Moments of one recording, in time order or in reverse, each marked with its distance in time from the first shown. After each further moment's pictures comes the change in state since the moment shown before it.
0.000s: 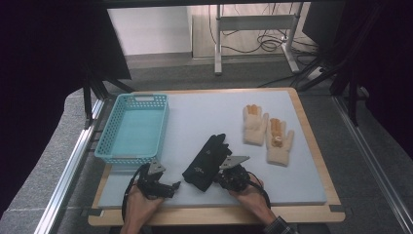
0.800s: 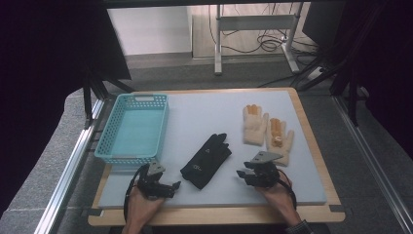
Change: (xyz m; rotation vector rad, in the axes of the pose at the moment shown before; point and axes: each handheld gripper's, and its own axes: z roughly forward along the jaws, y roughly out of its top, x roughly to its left) left arm -0.001 -0.002 0.001 -0.023 0.006 -0.019; right arm -0.048 -0.036 -0.061 -0.045 -0.185 0.073
